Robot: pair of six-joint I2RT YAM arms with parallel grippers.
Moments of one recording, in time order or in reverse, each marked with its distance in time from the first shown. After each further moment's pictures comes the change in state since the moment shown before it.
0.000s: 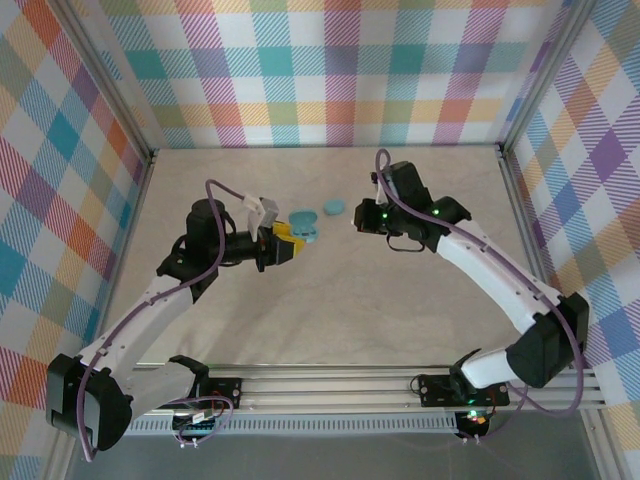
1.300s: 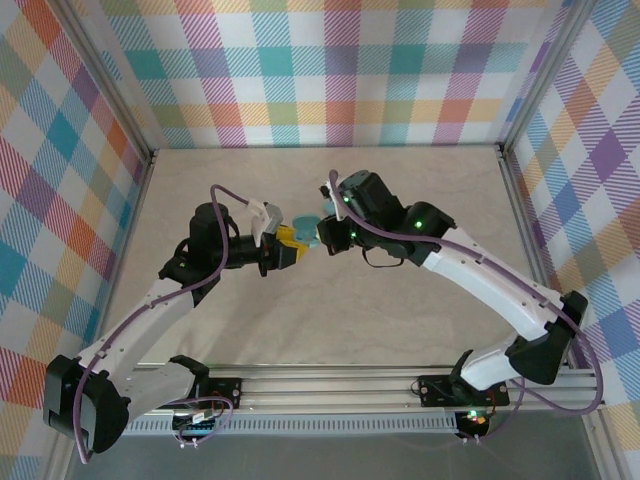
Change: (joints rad) left arm -0.035 -0.013 -0.016 0.007 -0.018 0.047; right arm 0.291 0.048 0.211 -0.132 0.118 -0.224
